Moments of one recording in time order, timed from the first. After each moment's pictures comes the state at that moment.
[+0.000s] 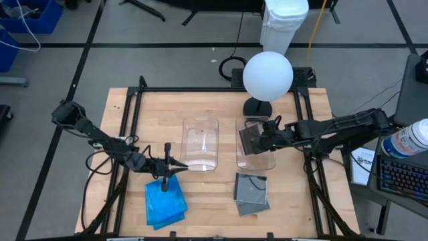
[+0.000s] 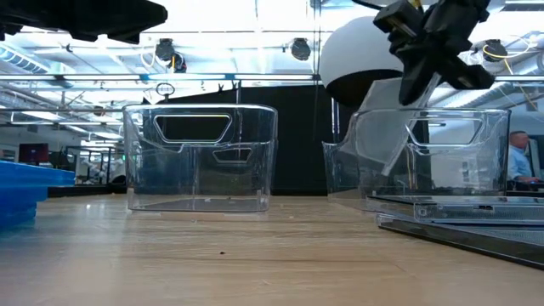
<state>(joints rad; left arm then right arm) -0.55 1.16 0.36 0.71 -0.49 0.31 0.12 1.17 0.90 -0.77 0.19 1.32</state>
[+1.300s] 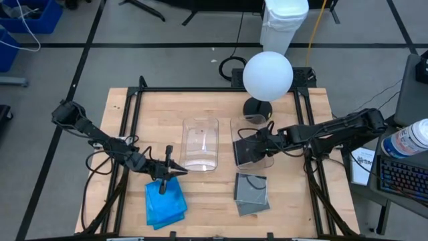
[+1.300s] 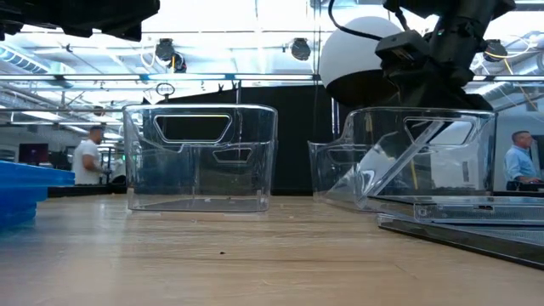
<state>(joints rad) -0.55 1.16 0.36 0.71 -0.40 0.31 0.12 1.25 0.80 -0.65 0.07 1.20</state>
